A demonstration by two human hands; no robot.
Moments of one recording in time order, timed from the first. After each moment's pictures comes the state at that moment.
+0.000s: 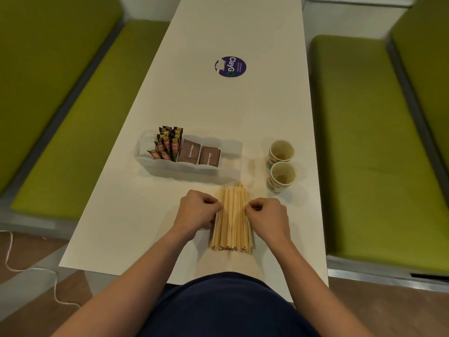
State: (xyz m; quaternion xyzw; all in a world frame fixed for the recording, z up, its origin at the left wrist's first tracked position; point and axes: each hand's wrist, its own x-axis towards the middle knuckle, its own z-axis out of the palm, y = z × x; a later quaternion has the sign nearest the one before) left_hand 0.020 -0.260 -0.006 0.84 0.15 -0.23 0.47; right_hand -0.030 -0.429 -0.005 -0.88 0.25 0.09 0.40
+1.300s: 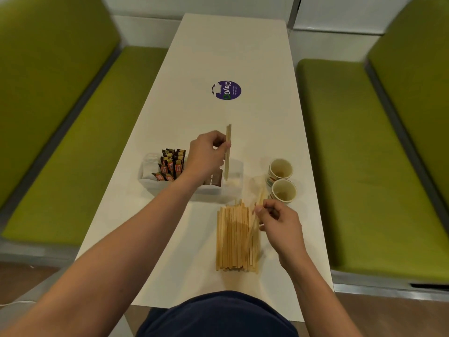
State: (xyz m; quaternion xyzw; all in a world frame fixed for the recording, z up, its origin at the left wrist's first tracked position) left_hand 0.146 -0.283 0.075 0.85 -0.06 -0.05 0.52; right_hand -0.030 -0.430 0.029 -0.76 0.28 -0.01 0.59
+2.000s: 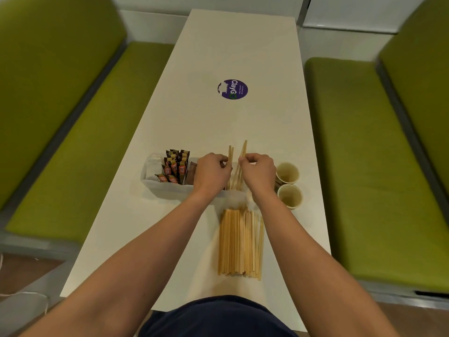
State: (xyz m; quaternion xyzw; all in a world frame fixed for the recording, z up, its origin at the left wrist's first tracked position) left_hand 0.143 -0.290 0.021 0.93 -0.04 -0.01 0.37; right_hand 0.117 -0.411 0.026 -0.80 0.28 -0.07 0.53
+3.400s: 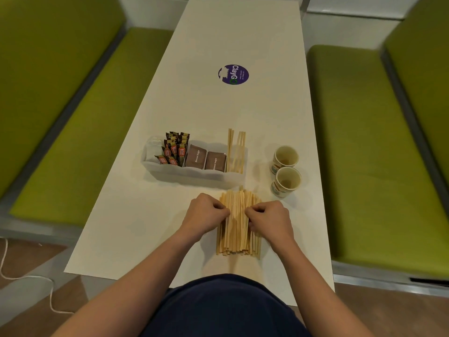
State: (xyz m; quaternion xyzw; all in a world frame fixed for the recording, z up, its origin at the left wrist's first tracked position) left_hand 0.025 -0.259 0.003 0.89 0.07 -0.25 0.38; right_hand -0.023 -0.419 -0.001 -0.85 0.28 0.12 0.43
